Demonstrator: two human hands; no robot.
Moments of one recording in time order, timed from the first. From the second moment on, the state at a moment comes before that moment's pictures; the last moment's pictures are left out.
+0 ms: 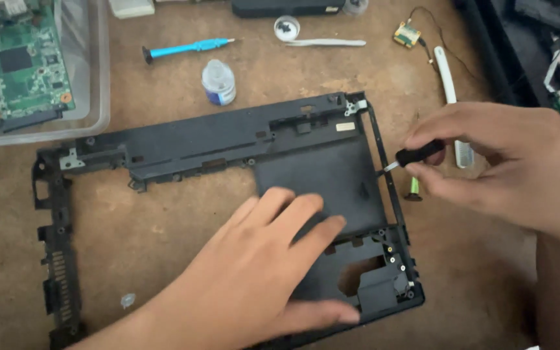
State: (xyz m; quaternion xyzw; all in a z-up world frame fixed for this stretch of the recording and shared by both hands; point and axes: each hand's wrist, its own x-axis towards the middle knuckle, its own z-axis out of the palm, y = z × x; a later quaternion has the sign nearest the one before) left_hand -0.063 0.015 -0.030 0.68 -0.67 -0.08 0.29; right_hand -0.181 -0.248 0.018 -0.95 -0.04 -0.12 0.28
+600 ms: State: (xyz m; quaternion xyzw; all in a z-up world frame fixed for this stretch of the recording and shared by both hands) left_hand -0.047 -0.020 -0.037 0.68 -0.69 0.06 0.24; right_hand -0.186 -0.253 0.017 -0.95 0.03 -0.15 0.28
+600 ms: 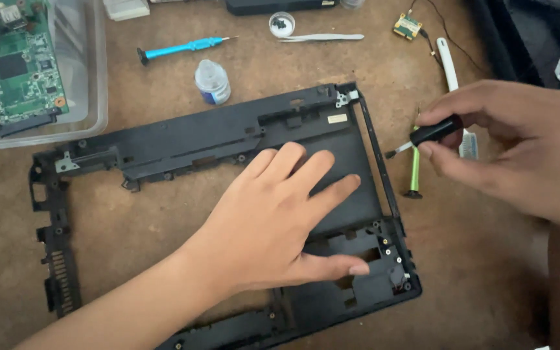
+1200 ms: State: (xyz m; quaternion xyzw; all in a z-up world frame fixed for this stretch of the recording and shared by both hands) left_hand -0.059 -0.030 -0.047 0.72 -0.64 0.00 0.26; right_hand -0.186 -0.257 0.022 -0.95 0.04 -0.14 0.27
